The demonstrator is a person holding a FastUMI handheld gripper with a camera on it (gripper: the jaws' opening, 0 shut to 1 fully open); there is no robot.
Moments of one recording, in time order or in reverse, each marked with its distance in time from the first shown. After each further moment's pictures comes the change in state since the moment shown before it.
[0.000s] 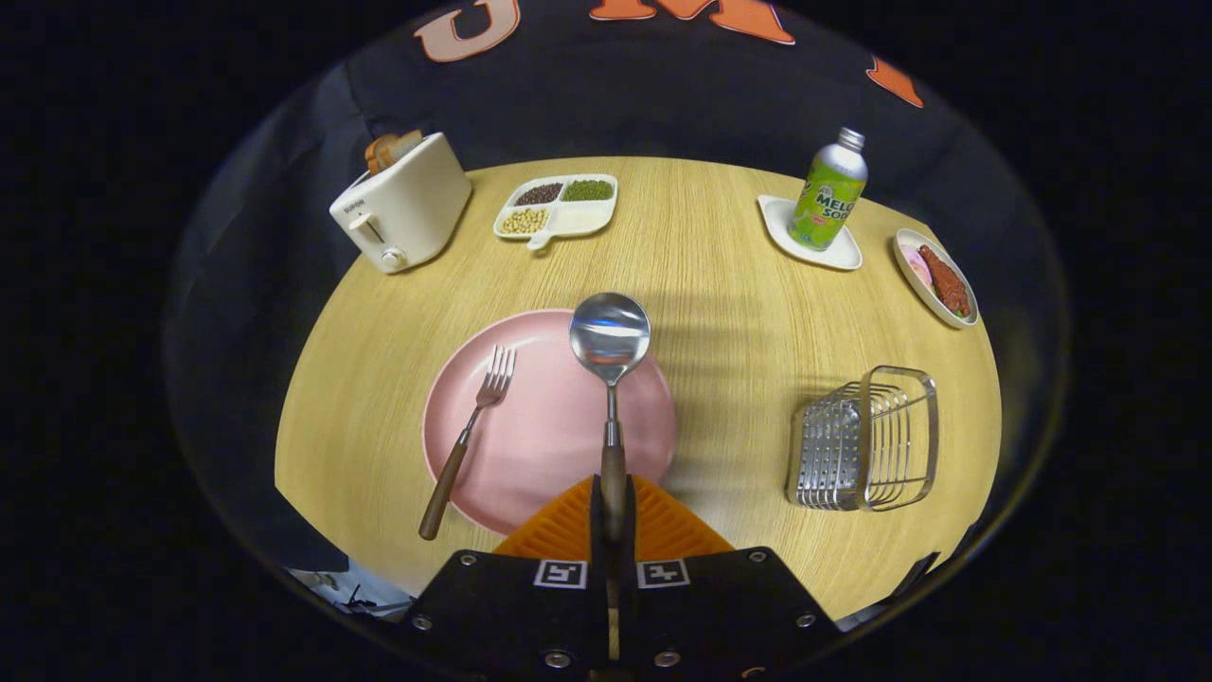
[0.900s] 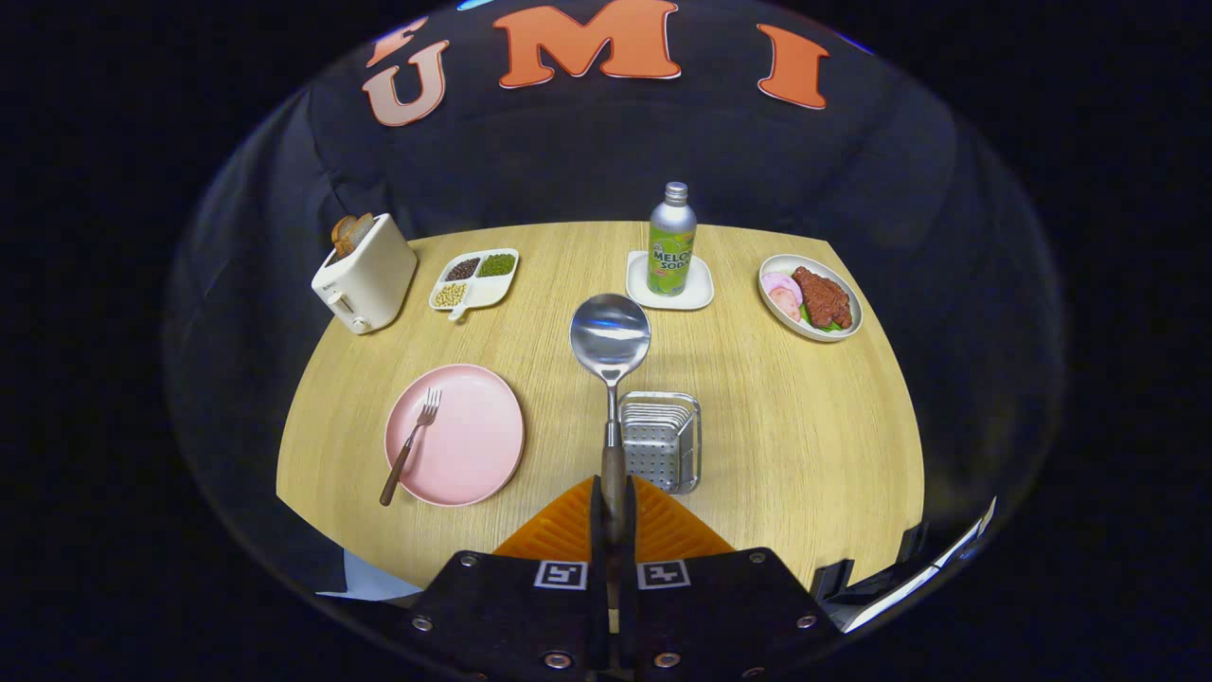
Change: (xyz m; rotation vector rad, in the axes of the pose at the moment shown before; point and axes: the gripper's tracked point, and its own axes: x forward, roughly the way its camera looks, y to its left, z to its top) arm -0.111 -0.136 0.005 0.043 -0.055 -0.121
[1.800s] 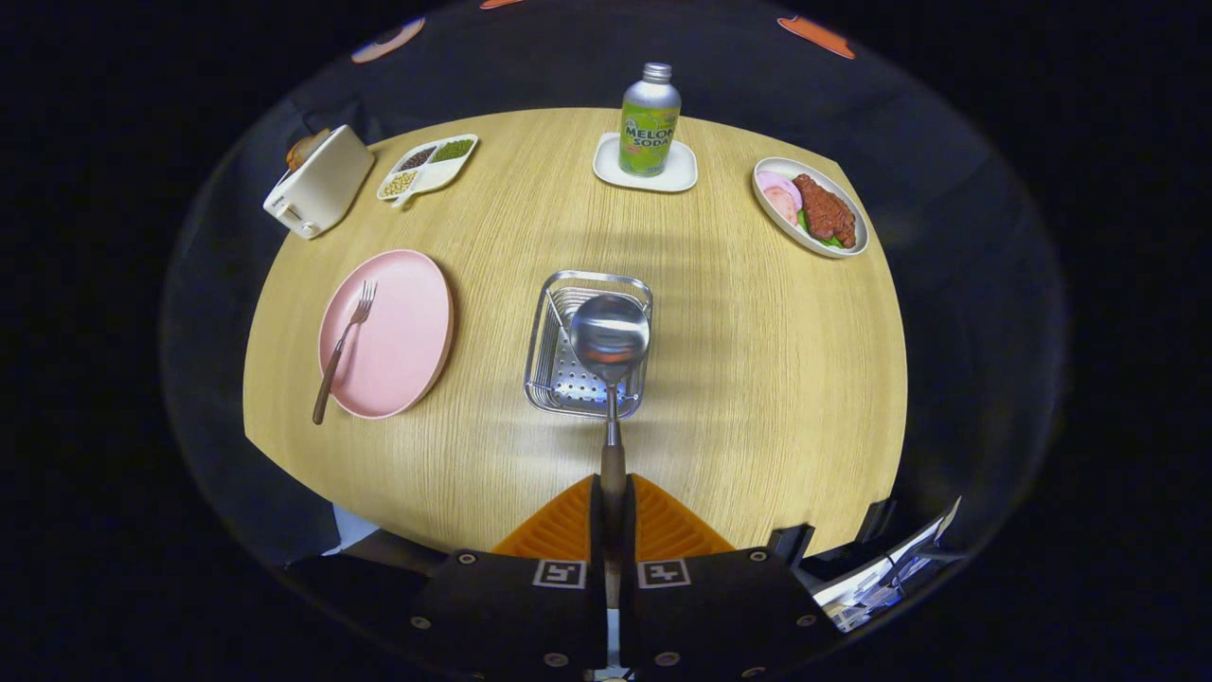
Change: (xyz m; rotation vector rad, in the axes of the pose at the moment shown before) arm 0.029 -0.038 -0.061 -0.057 0.372 -0.037
